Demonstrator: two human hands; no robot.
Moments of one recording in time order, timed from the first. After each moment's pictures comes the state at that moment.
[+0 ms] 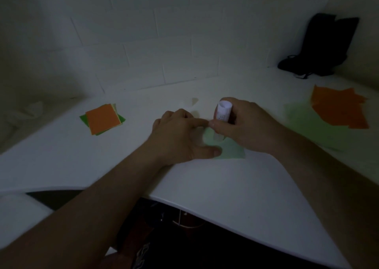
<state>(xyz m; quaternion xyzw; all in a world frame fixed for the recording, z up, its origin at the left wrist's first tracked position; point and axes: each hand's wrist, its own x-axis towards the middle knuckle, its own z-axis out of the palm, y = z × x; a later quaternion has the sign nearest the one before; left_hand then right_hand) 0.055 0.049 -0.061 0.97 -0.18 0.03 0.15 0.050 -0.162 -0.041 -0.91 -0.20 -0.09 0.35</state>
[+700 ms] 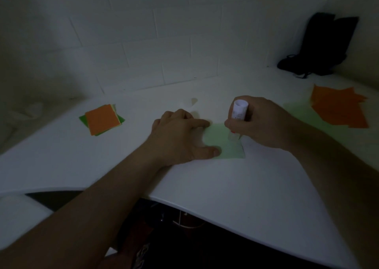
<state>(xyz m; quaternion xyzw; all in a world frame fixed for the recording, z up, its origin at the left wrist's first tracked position) 0.053 0.048 -0.060 0.97 -0.18 0.03 0.13 0.052 -0.195 -0.037 -0.92 -0.21 -0.08 0.33</state>
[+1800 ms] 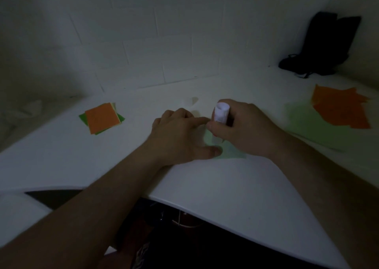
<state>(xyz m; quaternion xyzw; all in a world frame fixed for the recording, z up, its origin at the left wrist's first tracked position) 0.053 0.049 -0.061 0.97 -0.20 0.04 0.14 0.042 -0.154 -0.042 -0.90 -0.21 -0.11 0.36</state>
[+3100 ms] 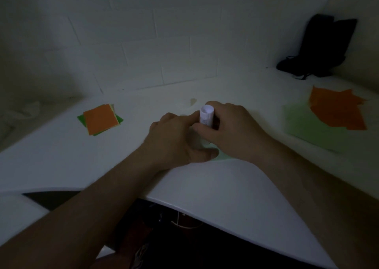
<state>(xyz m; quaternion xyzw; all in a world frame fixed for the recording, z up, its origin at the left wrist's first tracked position) 0.045 0.053 -0.058 0.95 -0.23 0.04 0.20 0.044 -0.134 -0.050 -0.91 -0.22 -0.16 0.31</state>
